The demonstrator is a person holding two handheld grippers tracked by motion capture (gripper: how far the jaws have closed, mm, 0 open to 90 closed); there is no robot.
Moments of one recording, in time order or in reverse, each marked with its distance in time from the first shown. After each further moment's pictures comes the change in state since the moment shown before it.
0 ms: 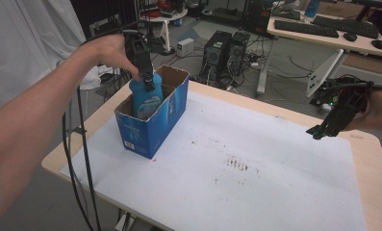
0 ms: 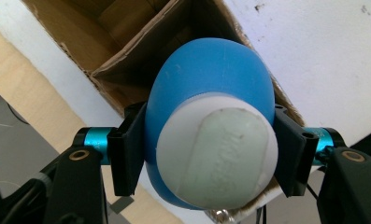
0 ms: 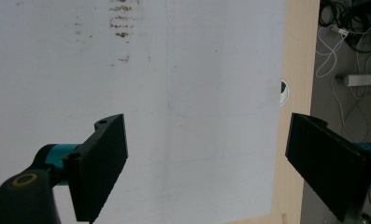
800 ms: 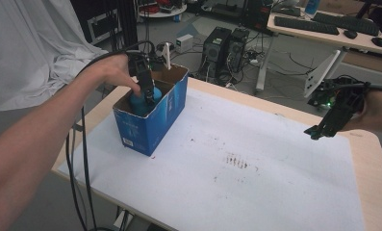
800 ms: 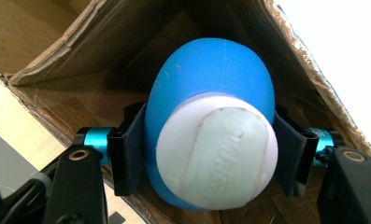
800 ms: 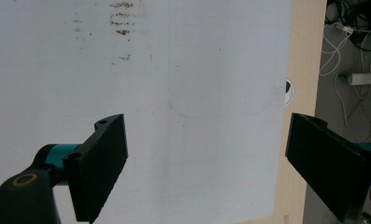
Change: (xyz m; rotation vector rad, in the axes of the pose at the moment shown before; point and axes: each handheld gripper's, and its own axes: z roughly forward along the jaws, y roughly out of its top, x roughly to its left) left arm -0.004 -0.004 0.049 0.026 0.003 0.020; right arm 0.002 0.002 0.008 0.015 0.007 0.000
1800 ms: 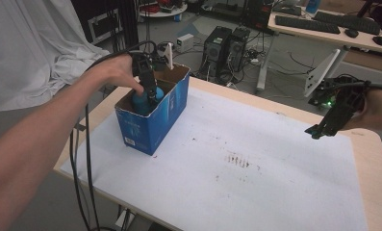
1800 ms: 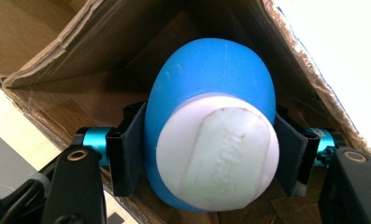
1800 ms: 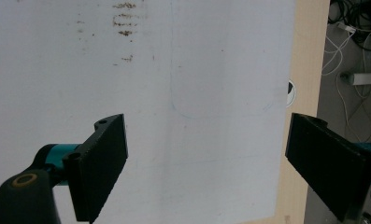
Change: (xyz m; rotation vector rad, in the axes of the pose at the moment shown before) left arm -0.001 0.001 0.002 -0.001 0.004 -0.006; right arm 0.001 0.003 0.000 0.003 0.004 -0.006
